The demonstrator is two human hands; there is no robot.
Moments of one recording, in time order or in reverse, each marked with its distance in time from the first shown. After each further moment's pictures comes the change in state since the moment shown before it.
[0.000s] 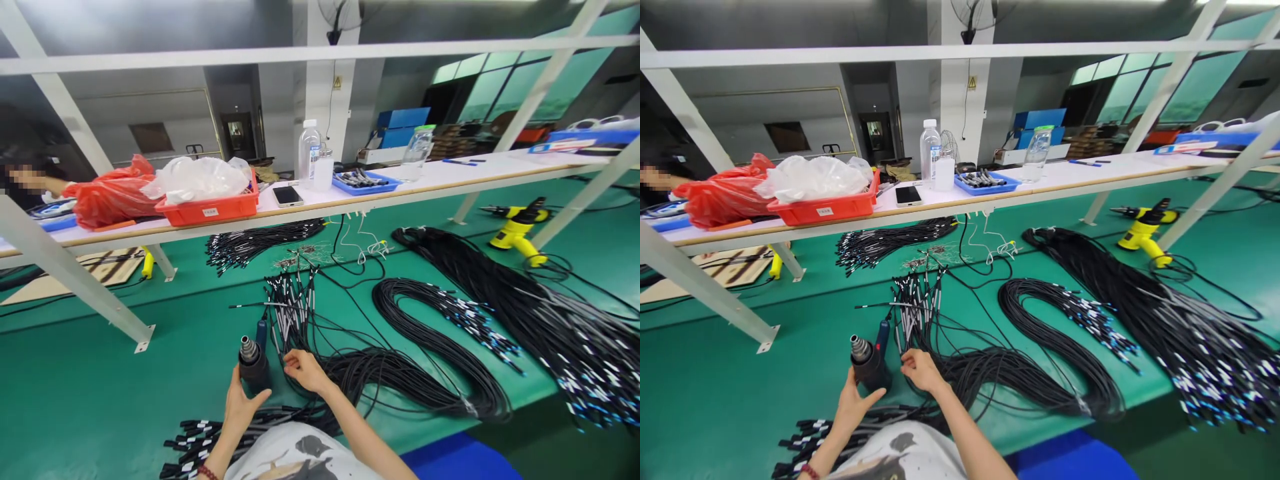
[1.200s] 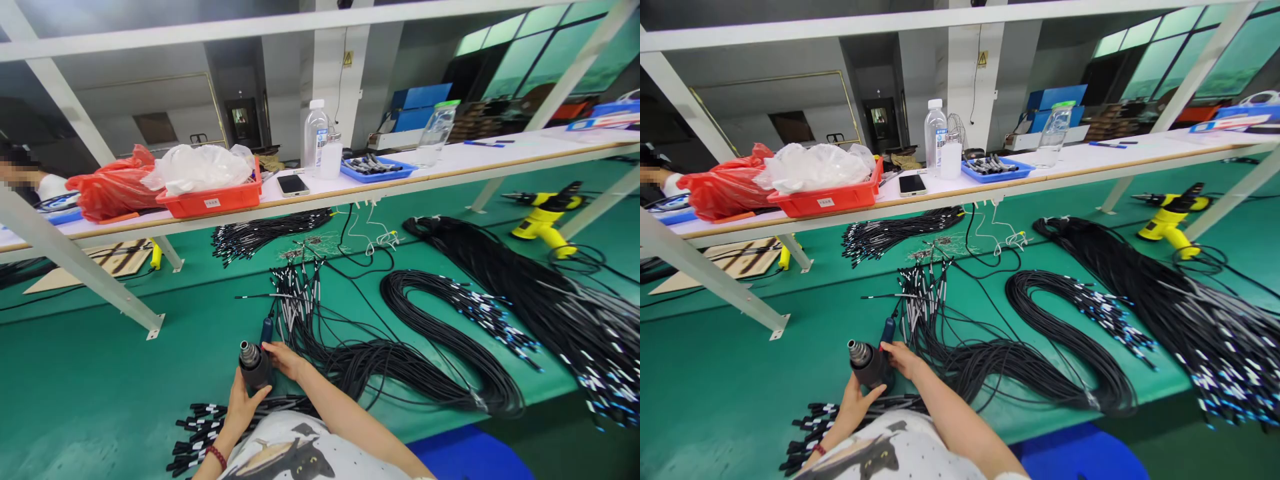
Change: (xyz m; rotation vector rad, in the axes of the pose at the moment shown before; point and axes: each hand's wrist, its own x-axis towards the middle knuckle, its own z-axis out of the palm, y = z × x) left_hand -0.009 -0.027 -0.010 -0.048 -0.076 0.010; right_hand 0.050 -0.003 0.073 0.813 -0.210 0.398
